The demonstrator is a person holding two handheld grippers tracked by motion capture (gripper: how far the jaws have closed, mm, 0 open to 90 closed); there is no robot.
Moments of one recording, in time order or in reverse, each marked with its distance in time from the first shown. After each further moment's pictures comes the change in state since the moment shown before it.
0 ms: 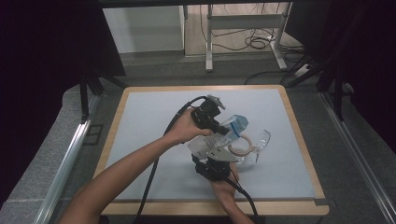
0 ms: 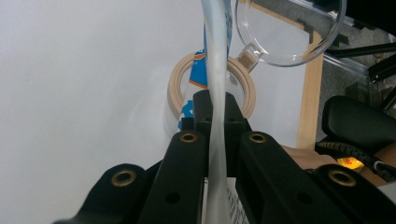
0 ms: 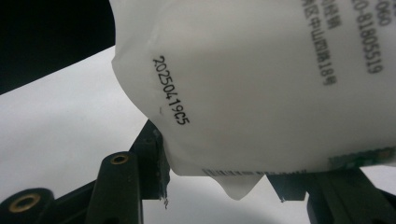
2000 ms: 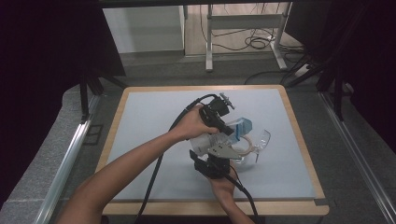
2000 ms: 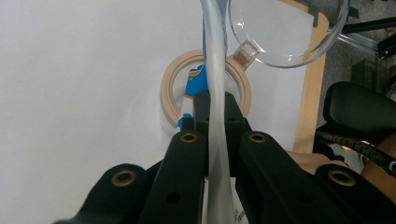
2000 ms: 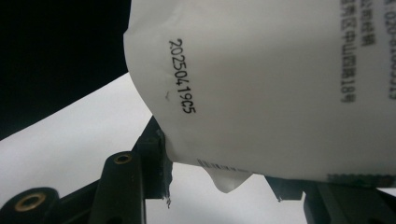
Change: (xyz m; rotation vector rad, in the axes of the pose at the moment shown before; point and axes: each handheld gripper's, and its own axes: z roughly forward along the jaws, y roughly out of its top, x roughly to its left) left arm -0.008 0.024 0.008 0.098 0.000 0.017; right arm 0.002 0.016 -0.007 -0.051 0.057 0.061
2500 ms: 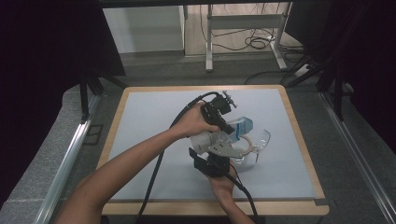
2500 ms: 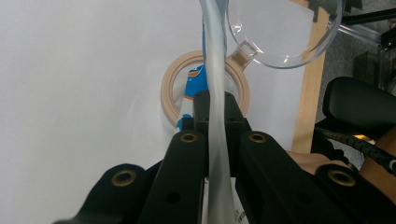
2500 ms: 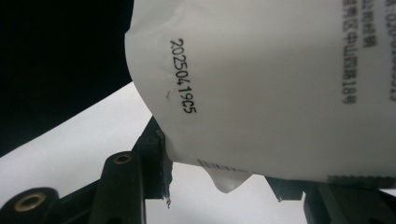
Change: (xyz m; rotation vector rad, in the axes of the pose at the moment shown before) left arm -0.001 0.009 -0.004 0.030 0.007 0.011; right arm 0.002 0.007 -0.001 -0.025 0.003 0.027
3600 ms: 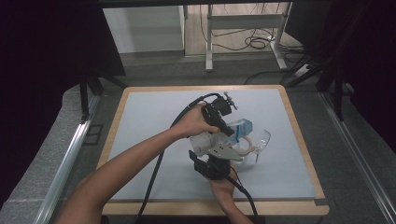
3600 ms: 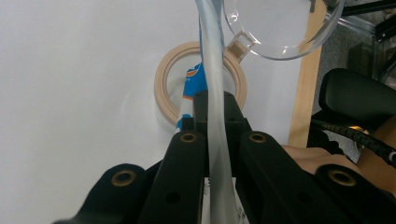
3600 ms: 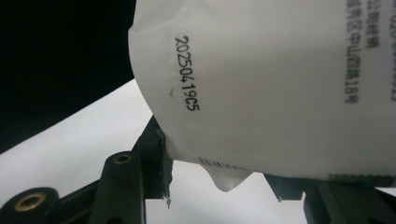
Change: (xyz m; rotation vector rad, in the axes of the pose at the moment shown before) left arm 0.002 0.000 0.005 0.032 -0.029 0.009; right arm 0.002 -0.005 -0.004 0.005 0.011 -0.002
